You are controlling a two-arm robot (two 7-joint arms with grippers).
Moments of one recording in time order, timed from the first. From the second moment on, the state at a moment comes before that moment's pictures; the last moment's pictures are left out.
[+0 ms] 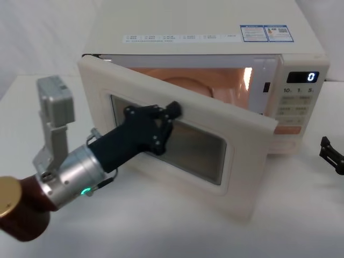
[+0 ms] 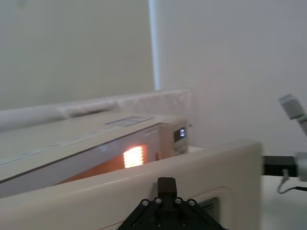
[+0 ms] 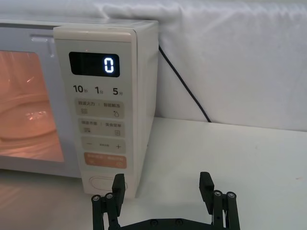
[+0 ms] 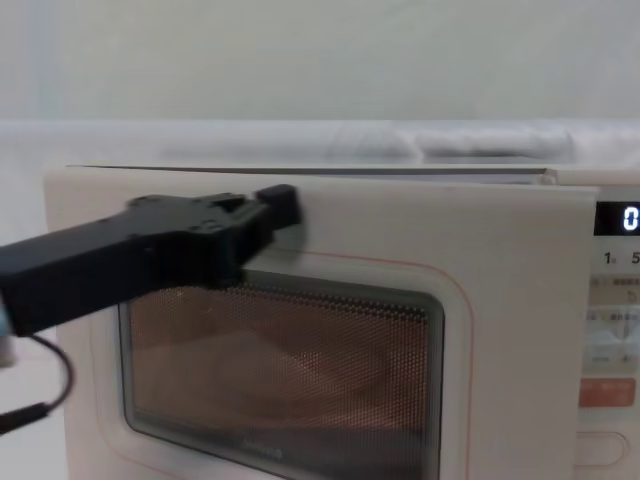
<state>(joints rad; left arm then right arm) -0.11 0.49 0.28 -1.78 -0.55 -0.06 -0.59 -0.18 0.21 0.02 -1.89 0.17 0.20 0.12</state>
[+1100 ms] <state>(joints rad) -0.33 0.38 0.48 -1.62 -0.47 0.05 -0.42 -0.18 0.21 0.02 -1.89 0.17 0.20 0.12</state>
